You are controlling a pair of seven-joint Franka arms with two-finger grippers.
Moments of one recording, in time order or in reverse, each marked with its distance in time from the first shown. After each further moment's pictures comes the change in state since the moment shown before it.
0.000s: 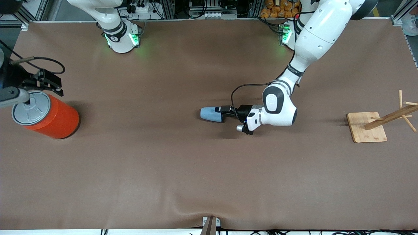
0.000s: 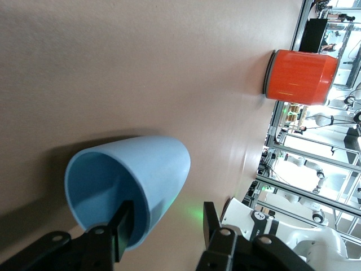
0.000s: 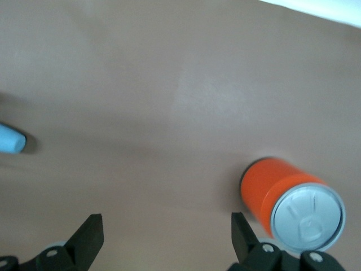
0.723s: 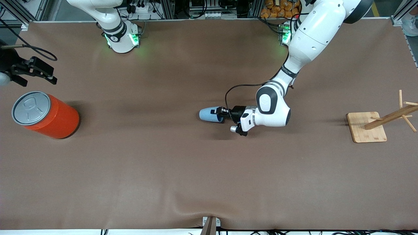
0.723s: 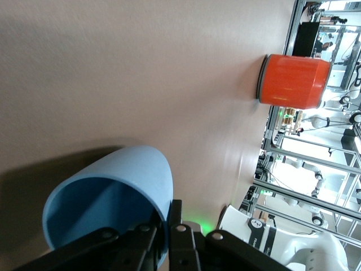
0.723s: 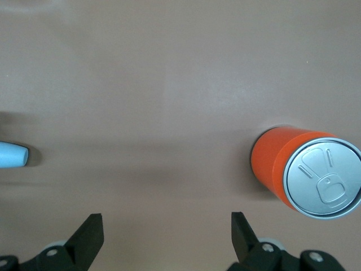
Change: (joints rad) left arm -0.030 0.026 0.006 0.062 -0.021 0.022 0.000; right arm 0.029 -0.261 -0.149 -0.407 0.094 0.186 0.049
